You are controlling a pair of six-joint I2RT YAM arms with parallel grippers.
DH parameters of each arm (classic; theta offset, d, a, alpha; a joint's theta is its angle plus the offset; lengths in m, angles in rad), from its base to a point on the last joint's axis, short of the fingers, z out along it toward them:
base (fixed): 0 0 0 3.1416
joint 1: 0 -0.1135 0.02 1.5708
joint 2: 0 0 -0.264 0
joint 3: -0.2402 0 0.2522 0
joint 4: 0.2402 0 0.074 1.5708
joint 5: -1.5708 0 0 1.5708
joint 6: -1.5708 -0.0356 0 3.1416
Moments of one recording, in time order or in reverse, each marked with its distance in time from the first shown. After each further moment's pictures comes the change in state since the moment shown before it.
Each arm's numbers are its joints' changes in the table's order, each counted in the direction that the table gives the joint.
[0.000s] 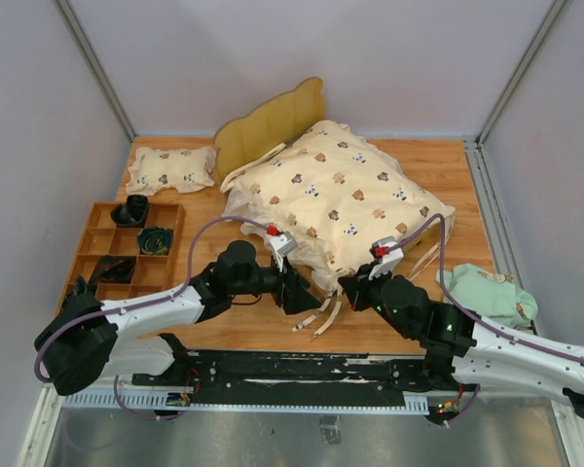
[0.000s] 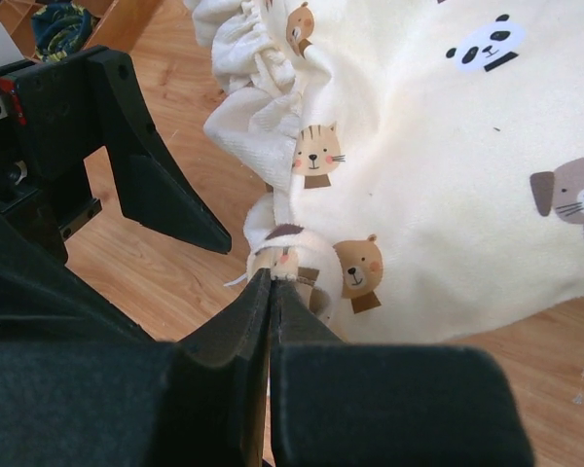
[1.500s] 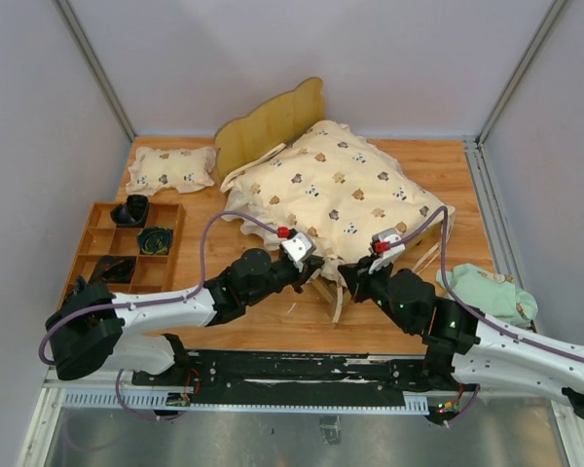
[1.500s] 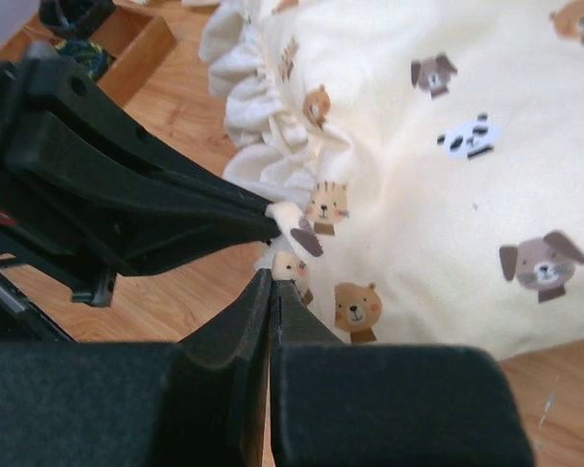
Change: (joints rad) left arm 0.188 0.083 -0.083 -0.159 0.551 -0.421; right arm 0.007 0.016 -0.040 -0.034 -0.013 0.115
